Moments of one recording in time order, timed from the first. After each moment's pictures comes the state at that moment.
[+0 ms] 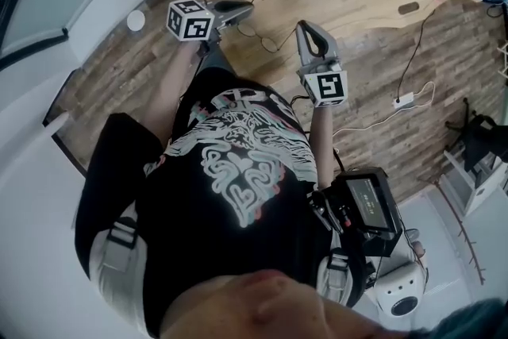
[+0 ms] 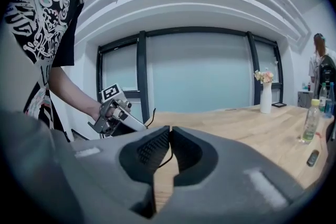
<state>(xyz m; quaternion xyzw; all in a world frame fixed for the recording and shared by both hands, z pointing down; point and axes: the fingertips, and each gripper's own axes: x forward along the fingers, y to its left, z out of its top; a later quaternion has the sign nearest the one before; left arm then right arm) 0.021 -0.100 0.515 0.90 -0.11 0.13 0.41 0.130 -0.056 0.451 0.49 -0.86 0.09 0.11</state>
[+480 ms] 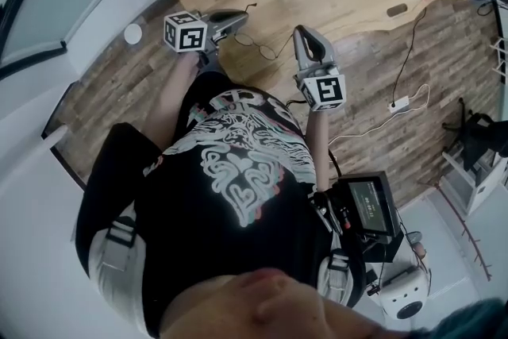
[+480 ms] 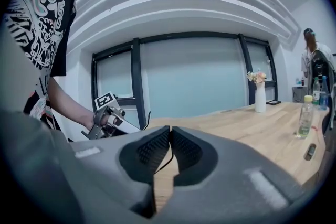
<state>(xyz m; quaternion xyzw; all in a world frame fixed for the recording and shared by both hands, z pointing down) 0.028 -0.092 0.491 0.89 -0.13 0.08 0.44 0.144 -0.050 0.422 0.50 -0.86 0.09 0.06</state>
